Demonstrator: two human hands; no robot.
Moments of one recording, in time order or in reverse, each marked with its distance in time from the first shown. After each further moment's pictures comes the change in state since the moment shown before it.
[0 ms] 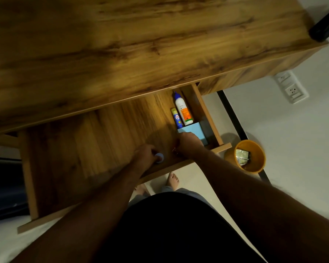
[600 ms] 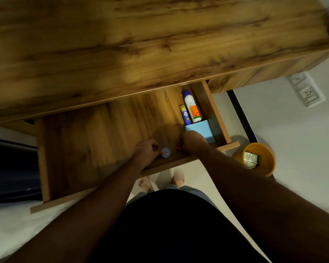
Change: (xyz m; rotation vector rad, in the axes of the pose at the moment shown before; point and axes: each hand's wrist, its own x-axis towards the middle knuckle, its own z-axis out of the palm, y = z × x) left_hand -0.021 -0.012 -0.009 -0.048 0.129 -0.008; right_hand 0.002 -0.006 0.011 -0.131 -0.015 -0.083
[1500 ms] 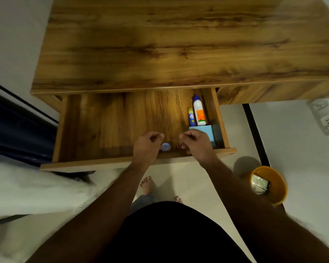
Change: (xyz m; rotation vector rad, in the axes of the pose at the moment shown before) left_hand -0.076 0.047 0.017 -0.452 0.501 -0.072; right_hand -0.080 0.007 -0.016 0.916 0.208 -0.147
